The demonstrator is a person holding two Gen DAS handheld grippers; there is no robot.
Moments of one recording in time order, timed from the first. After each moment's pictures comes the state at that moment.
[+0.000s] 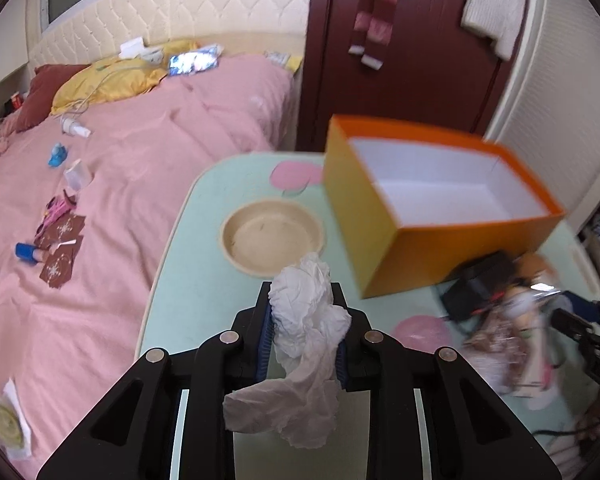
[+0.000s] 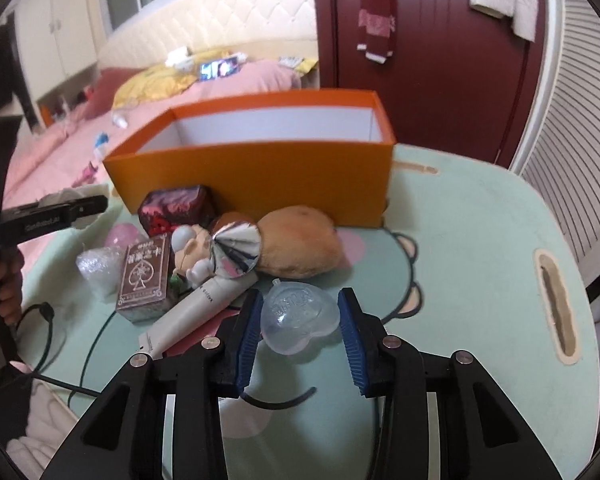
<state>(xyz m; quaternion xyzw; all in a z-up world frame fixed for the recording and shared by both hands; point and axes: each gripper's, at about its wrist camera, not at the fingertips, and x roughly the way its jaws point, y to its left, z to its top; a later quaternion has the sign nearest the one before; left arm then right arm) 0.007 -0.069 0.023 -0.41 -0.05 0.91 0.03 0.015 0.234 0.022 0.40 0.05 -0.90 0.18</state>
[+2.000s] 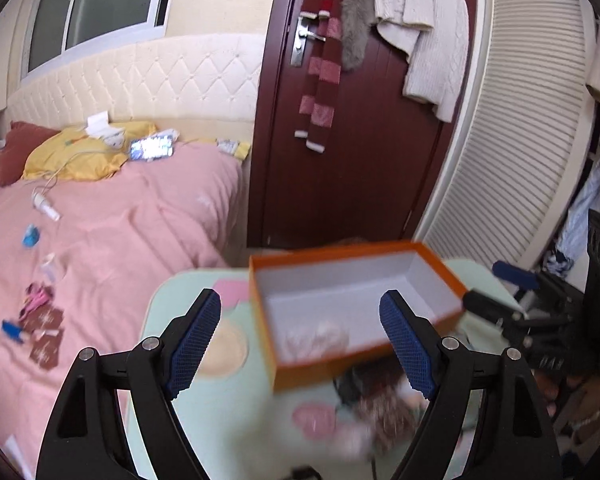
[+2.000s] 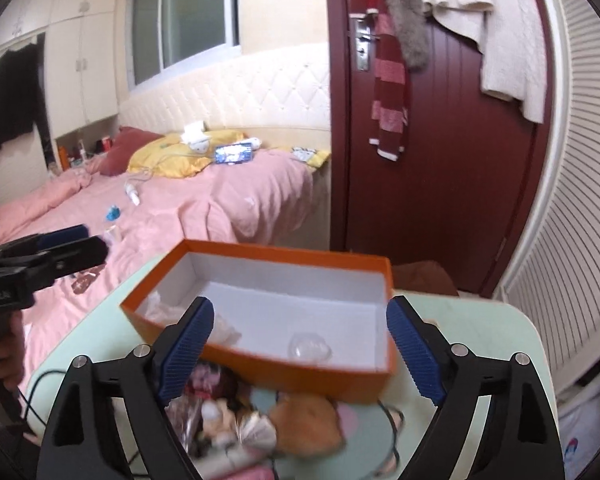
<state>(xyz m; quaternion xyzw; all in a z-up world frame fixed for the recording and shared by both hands) 0.010 -0.038 0.102 -0.30 -0.05 0.95 0.09 -0.023 0.201 0.105 0.28 0.05 -0.94 0.20</state>
